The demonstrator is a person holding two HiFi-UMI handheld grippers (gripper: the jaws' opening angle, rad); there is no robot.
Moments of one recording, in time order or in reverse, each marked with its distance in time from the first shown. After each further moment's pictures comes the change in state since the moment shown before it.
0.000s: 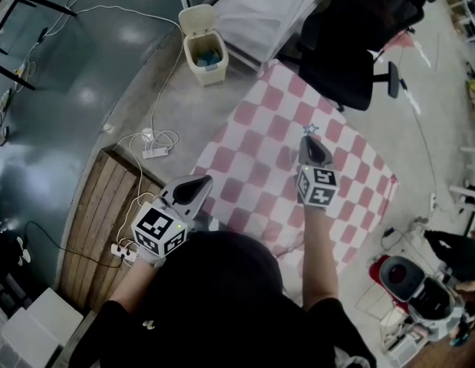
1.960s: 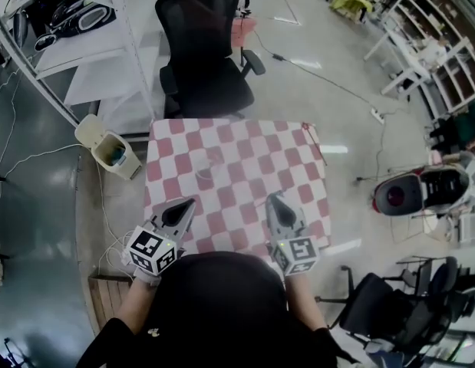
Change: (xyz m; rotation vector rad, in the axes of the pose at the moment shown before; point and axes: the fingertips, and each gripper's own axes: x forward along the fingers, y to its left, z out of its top) left arm 0.061 -0.167 0.037 0.307 -0.015 -0.506; right arm -0.322 -0.004 -0.034 0.238 -0.368 -0.358
